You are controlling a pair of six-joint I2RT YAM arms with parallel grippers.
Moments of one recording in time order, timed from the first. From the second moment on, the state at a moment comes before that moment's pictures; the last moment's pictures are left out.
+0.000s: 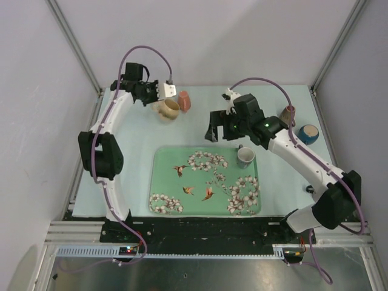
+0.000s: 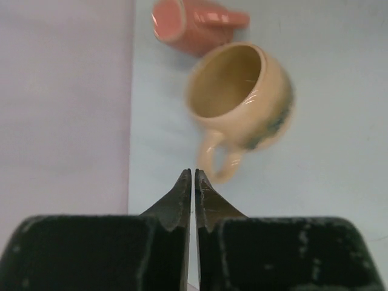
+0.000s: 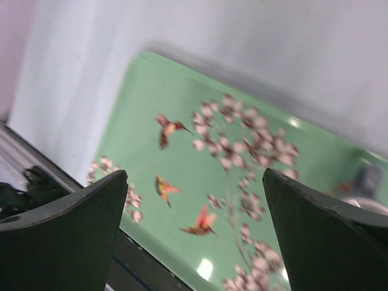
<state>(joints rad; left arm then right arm) -0.11 2.01 1.89 -0.77 0.42 1.34 0.60 1.44 1.36 -0.60 -0.16 0.38</state>
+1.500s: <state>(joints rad) -0.04 2.16 1.93 -0.73 0.42 0.97 0.61 1.55 1.39 -0.43 -0.24 0.30</state>
